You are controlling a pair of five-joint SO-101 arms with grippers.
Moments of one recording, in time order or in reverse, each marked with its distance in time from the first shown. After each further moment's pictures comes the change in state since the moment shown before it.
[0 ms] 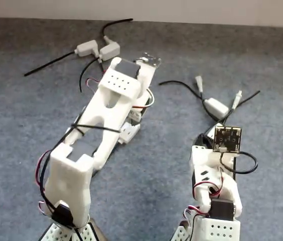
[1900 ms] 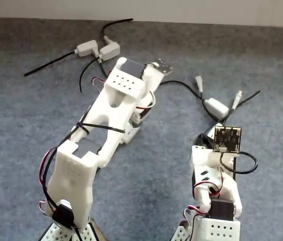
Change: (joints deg) left arm 1.0 1.5 -2.4 1.9 -12.1; right arm 0.0 0.0 0.0 -0.1 0.0
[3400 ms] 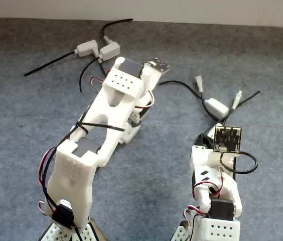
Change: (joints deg) left arm -0.6 0.4 0.0 0.0 2.9; right arm 0.0 0.0 0.0 0.0 0.0
